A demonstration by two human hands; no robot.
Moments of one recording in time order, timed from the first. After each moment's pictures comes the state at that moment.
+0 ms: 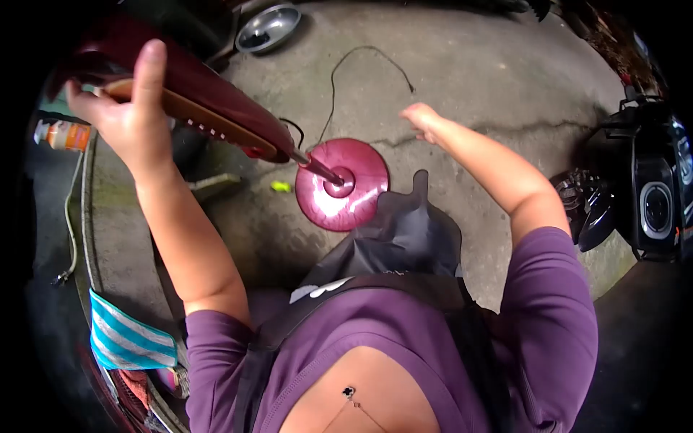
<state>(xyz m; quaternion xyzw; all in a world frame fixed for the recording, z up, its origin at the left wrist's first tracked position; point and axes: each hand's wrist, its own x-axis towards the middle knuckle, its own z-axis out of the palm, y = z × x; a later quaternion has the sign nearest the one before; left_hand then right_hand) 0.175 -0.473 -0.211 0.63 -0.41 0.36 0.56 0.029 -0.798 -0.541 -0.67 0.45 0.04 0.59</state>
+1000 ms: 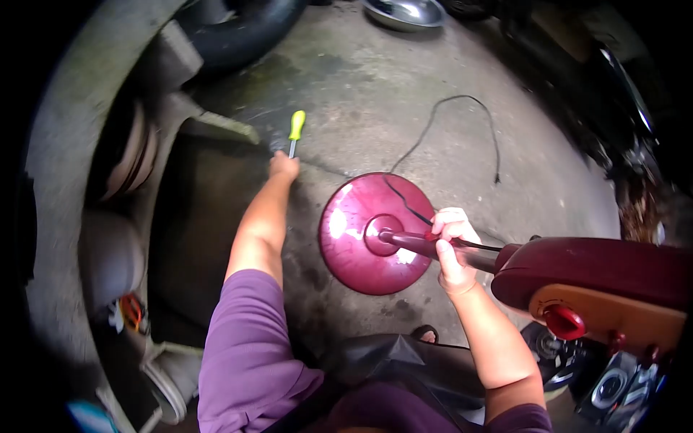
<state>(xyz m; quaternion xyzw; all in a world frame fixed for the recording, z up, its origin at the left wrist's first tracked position) 0.412 -0.291 -0.856 0.91 0.21 -0.19 0.29 0.141 -0.569 -0.594 -0.77 -0.09 -0.21 0.59</state>
